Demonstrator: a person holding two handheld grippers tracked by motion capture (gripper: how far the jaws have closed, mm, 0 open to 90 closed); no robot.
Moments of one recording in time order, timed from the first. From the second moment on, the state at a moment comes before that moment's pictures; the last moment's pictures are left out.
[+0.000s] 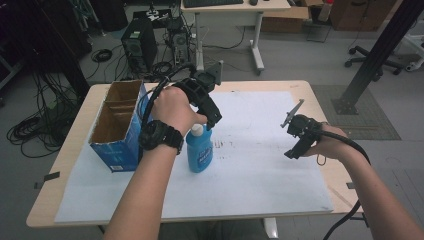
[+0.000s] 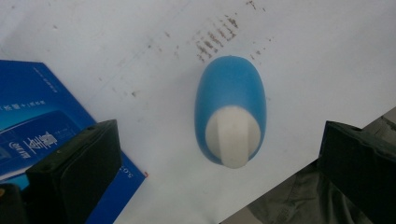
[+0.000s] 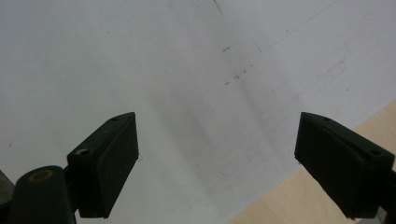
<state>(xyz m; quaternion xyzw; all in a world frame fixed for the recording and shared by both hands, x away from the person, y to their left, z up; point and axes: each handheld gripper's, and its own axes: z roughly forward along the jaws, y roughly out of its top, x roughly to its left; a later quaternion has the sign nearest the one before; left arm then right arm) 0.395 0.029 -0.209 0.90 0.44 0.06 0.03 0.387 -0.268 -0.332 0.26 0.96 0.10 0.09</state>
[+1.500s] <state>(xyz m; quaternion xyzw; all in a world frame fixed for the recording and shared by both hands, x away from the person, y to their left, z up) 0.398 0.024 -0.242 0.90 0.44 0.03 0.02 0.384 -0.269 -0.339 0.26 0.96 0.09 0.09</state>
